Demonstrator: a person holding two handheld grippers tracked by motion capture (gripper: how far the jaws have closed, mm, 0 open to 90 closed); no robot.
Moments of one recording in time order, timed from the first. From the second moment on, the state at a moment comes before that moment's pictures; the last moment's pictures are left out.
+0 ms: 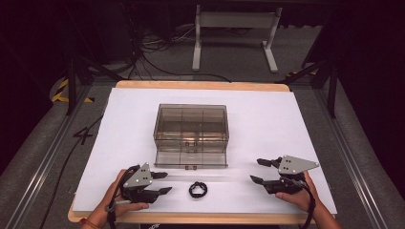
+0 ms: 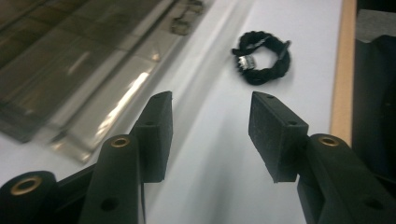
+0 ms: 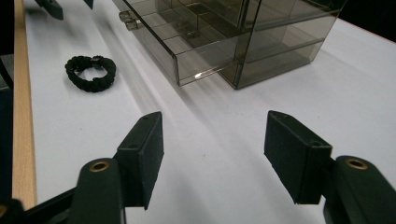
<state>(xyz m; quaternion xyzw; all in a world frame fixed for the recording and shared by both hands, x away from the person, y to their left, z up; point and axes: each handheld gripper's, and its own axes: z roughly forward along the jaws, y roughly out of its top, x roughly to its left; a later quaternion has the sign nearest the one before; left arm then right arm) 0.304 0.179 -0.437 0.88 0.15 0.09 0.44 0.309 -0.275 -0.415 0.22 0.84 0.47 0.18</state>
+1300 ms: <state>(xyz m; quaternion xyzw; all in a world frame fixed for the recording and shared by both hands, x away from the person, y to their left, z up) 0.304 0.091 -0.450 0.92 0.05 0.05 0.39 0.309 -0.284 -0.429 0.24 0.84 0.46 0.18</state>
